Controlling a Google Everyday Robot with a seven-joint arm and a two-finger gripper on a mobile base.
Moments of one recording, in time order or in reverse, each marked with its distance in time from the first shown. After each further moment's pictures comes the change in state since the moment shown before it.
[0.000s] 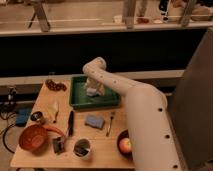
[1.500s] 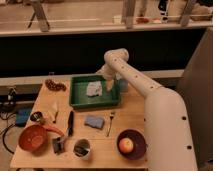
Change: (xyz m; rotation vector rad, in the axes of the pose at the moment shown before) arm 0.053 0.035 -0.061 0.226 -0.109 0.553
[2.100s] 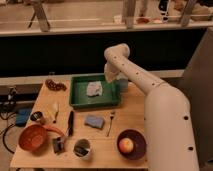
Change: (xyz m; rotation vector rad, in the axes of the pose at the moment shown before) arm 0.028 0.013 -0.028 -0.101 0.109 0.056
